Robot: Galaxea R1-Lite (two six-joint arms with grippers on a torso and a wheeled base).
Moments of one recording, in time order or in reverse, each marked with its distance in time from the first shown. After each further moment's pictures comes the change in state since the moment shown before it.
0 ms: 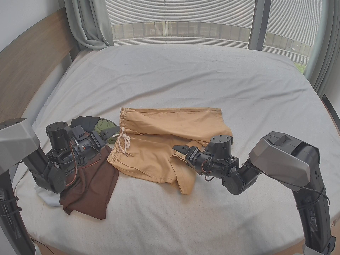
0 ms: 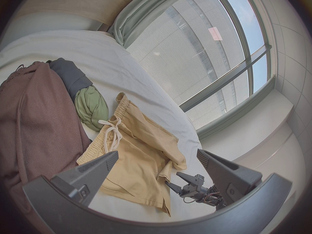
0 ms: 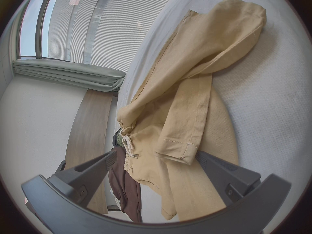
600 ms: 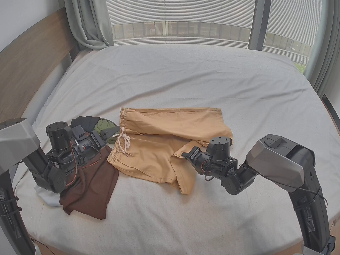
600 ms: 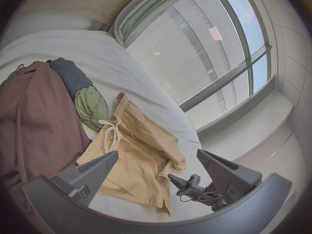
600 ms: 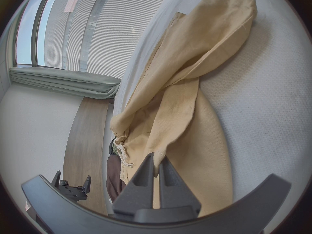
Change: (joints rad) left arm 0.000 0.001 -0.002 0.000 -0.001 -0.002; right arm -0.014 0.052 -0.051 -0.007 -0.049 0.048
